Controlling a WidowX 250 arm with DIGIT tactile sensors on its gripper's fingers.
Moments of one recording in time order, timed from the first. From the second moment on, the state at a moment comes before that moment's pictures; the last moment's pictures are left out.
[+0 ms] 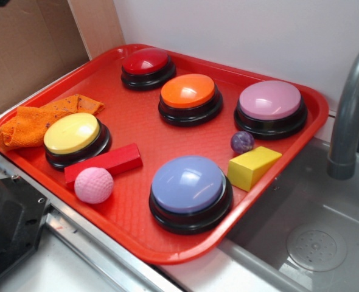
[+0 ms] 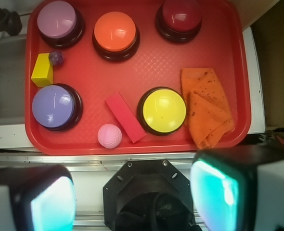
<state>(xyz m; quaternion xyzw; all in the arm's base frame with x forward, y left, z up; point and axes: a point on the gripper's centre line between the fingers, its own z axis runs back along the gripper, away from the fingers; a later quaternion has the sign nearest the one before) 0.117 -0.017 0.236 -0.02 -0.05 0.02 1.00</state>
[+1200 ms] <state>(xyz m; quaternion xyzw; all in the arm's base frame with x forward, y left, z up) 0.220 -0.079 0.135 -0.05 -0.07 0.15 0.98</state>
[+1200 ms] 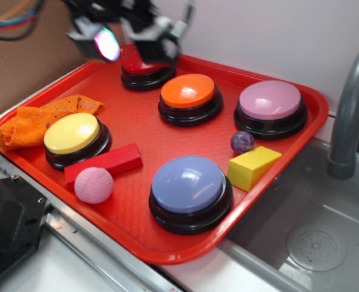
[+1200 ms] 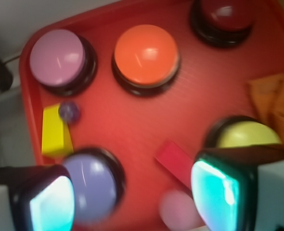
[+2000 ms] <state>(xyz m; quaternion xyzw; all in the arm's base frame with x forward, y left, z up) 0.281 -0.132 0.043 -0.09 -0.13 0.13 0.98</state>
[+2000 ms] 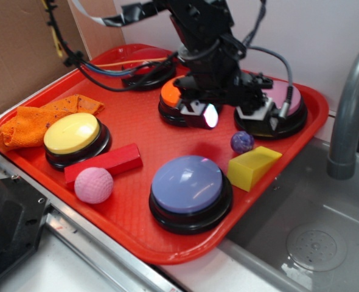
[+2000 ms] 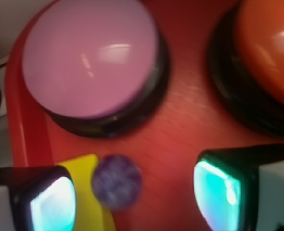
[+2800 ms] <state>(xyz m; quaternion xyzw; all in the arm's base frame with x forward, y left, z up) 0.286 -0.141 0.027 -0.11 -0.12 0.13 0.98</state>
